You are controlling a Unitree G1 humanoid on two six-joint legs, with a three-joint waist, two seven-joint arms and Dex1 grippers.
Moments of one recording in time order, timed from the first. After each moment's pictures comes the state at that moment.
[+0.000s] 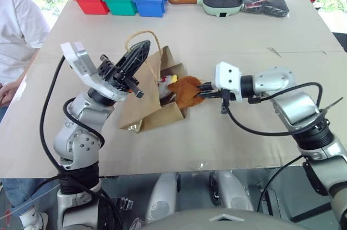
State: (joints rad) left arm -0.27 0.43 0.27 -0.36 -0.90 0.34 -0.68; right arm -0.70 -0.53 0.39 -0.13 0.13 0.32 1.07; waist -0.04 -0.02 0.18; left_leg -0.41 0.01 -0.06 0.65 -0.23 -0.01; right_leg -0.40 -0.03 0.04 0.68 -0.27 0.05
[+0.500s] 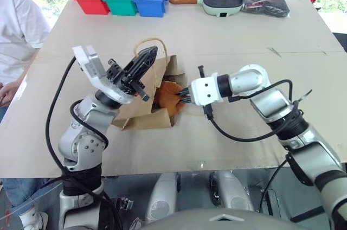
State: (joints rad) left arm -0.24 0.41 0.23 -0.39 -0.90 0.36 -0.66; right arm -0.84 -0.32 0.50 0.14 -0.03 -0.07 1.12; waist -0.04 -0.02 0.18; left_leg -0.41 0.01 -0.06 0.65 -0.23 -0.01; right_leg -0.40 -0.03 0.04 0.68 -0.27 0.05
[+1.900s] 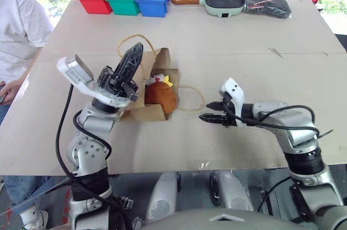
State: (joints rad) left arm -0.21 0.30 0.32 -0.34 -1.07 0.36 -0.67; right arm -0.44 -0.29 0.16 -0.27 0.32 1.15 0.78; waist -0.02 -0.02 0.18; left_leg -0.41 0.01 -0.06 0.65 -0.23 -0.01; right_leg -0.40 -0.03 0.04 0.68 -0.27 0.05
